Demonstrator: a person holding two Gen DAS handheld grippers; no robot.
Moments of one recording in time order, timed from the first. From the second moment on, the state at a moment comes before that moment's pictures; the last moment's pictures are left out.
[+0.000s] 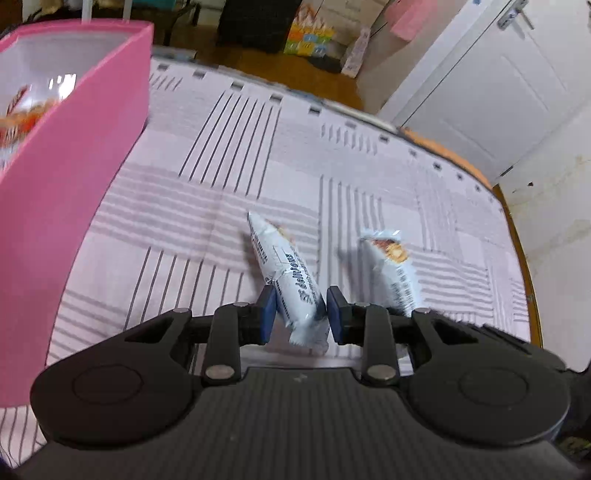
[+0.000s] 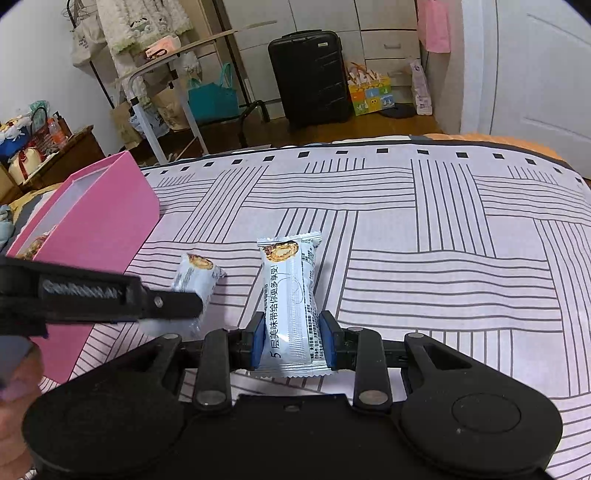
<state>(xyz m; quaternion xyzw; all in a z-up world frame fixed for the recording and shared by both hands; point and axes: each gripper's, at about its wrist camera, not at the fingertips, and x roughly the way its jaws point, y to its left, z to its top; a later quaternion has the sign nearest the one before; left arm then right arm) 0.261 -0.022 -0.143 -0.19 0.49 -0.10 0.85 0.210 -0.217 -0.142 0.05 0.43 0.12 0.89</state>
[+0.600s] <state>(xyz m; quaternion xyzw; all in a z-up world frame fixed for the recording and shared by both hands) 0.262 -0.022 -0.166 -0.20 0.52 -0.09 0.83 0.193 -0.205 -0.142 0.04 0.43 0.14 0.89</state>
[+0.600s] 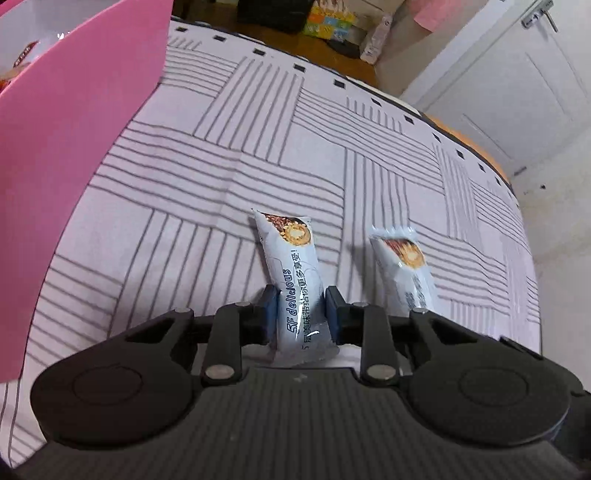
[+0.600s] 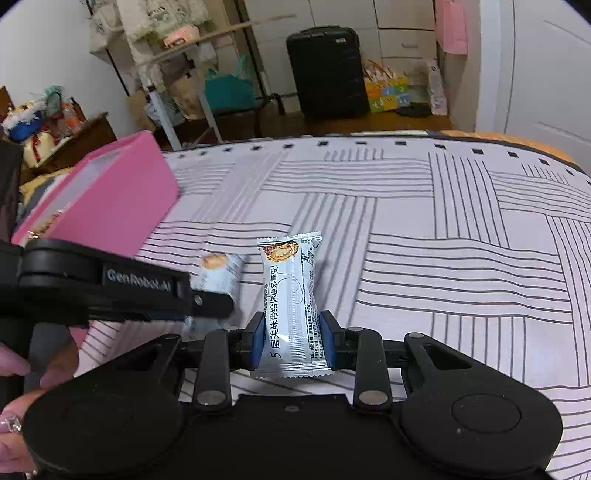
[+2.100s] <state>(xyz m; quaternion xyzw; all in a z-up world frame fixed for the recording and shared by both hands) 0.141 0.141 0.026 -0.13 0.39 -0.04 0.91 0.151 -0.050 0.005 -0.05 0.37 0.36 0.85</state>
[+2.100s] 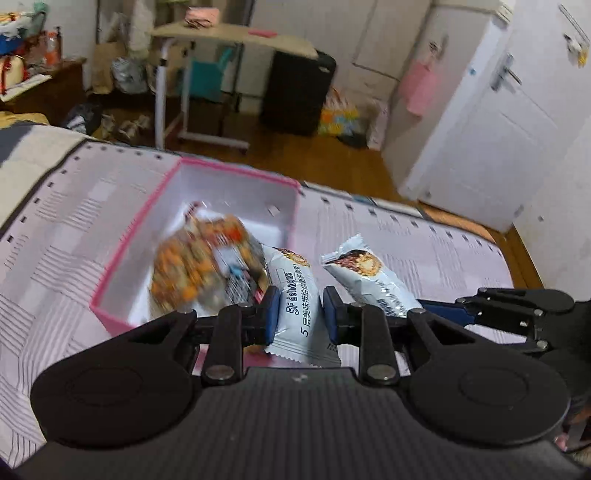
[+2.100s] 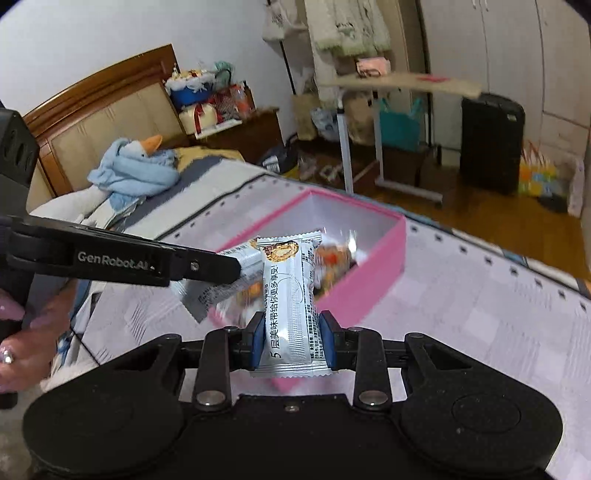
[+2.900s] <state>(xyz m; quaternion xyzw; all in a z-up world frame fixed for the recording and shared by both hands) 0.267 0.199 -0.089 -0.21 0.40 0.01 0.89 0.249 0.042 -0.086 -0.09 0.36 0.33 0.87</state>
